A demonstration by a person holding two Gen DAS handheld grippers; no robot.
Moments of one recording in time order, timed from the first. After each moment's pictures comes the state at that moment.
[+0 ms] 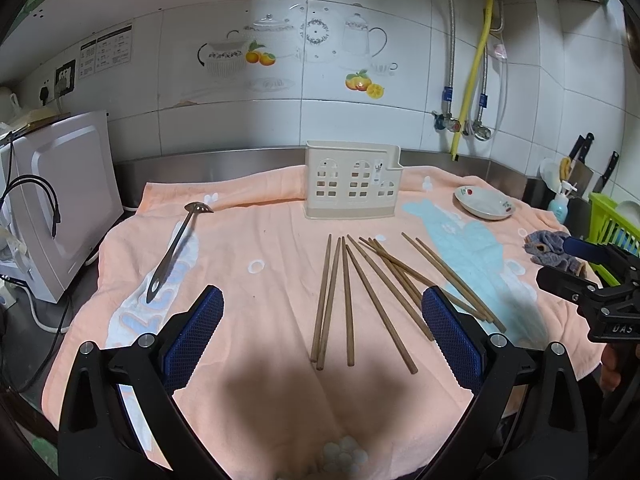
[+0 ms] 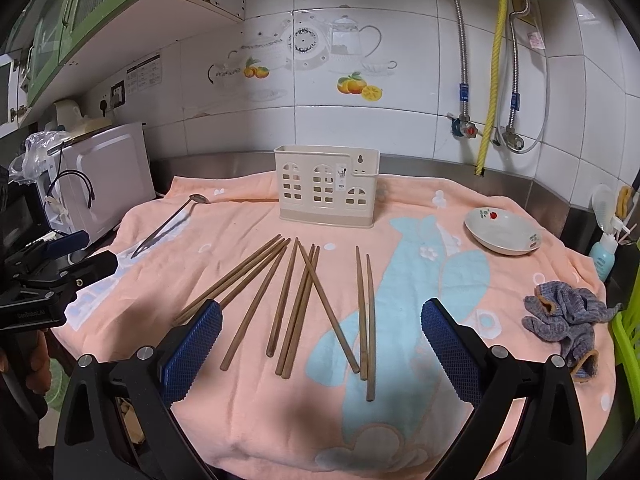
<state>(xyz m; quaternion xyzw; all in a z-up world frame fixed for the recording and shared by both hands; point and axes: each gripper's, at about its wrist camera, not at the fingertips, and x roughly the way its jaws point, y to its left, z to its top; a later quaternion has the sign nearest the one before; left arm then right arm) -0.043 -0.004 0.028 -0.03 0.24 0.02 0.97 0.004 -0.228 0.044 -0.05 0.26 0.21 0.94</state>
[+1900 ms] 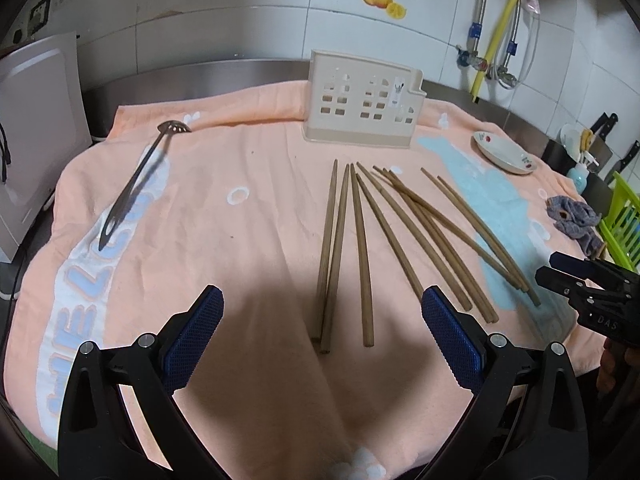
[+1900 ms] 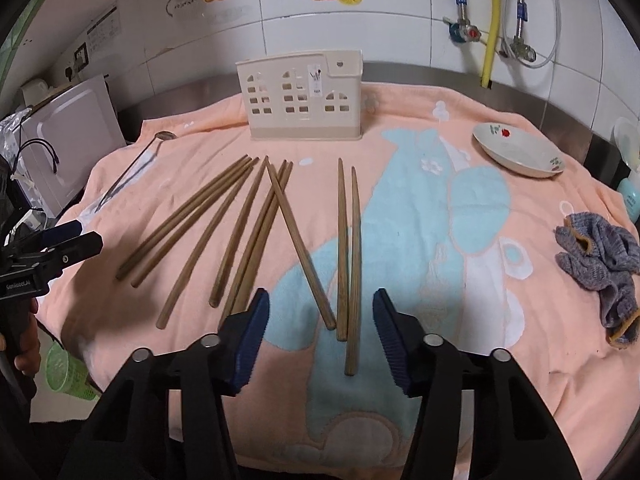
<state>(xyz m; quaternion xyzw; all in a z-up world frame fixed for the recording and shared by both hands) 0.026 0.010 -0.040 -0.07 0.36 0.00 0.93 0.066 -0.245 -0.033 -0.04 0.38 0.20 0.90</state>
